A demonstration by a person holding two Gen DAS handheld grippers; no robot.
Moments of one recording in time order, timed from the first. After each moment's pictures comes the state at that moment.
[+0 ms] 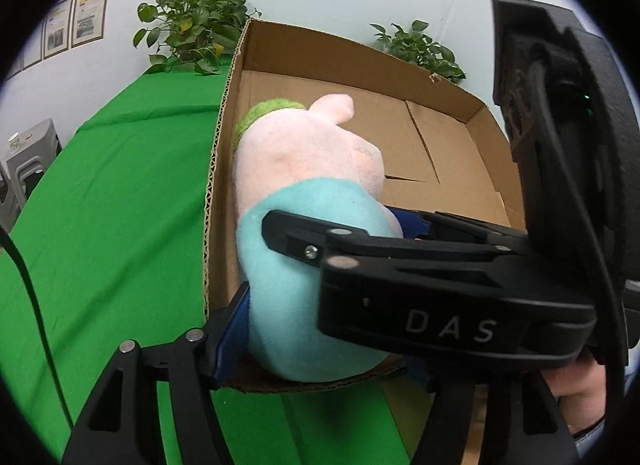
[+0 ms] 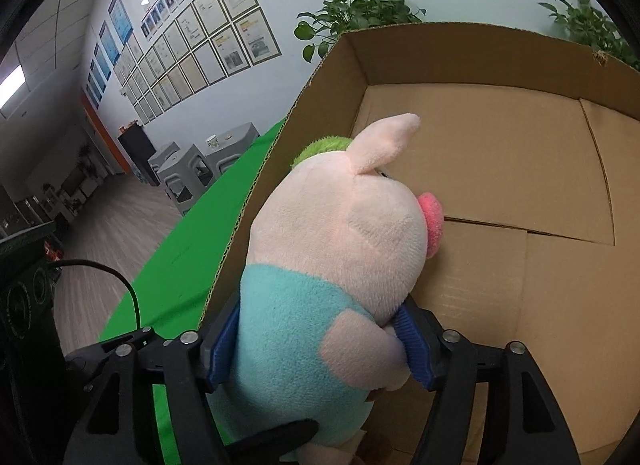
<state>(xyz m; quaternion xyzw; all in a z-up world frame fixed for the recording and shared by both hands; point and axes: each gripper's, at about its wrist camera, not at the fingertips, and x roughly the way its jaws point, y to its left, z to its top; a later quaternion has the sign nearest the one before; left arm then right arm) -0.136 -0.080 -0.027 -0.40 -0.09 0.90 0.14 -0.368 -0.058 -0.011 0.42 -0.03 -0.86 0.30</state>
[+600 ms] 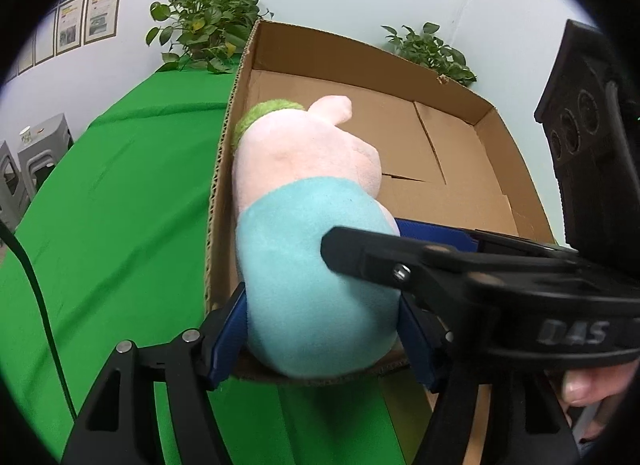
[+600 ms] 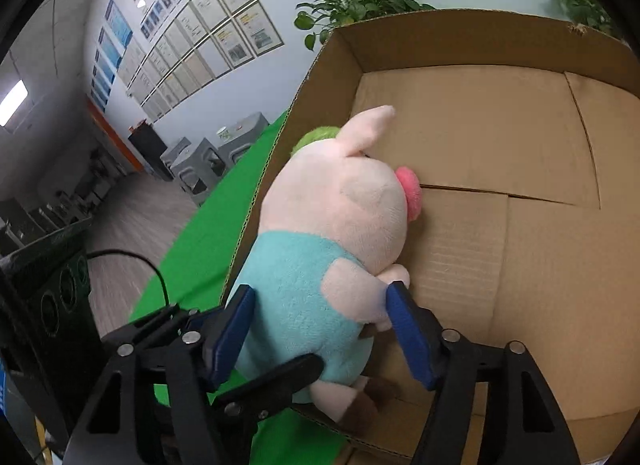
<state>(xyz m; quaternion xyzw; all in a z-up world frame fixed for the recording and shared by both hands) -0.134 -0.081 -0.025 -0.40 -0.09 0.90 0.12 -0.358 -0.049 0.004 0.45 -0.06 -0.83 0.32</state>
